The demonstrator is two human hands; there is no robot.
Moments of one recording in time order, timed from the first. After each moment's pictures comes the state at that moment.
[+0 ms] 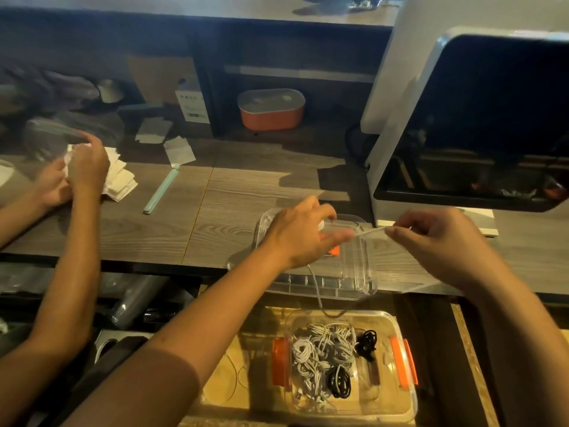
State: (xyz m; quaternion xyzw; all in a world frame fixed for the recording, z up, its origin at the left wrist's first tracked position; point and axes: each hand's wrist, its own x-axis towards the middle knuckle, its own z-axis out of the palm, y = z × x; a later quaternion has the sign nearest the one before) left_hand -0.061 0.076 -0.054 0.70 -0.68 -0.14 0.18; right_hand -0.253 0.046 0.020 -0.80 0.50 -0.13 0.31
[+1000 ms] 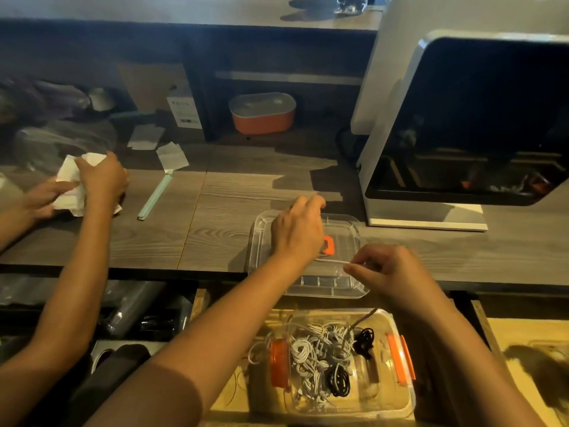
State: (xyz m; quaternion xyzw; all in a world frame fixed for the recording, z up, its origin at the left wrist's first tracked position) left_hand -0.080 0.068 -0.074 0.77 -0.59 -0.04 0.27; right_hand -0.249 0.077 -0.024 -0.81 0.45 -0.11 0.34
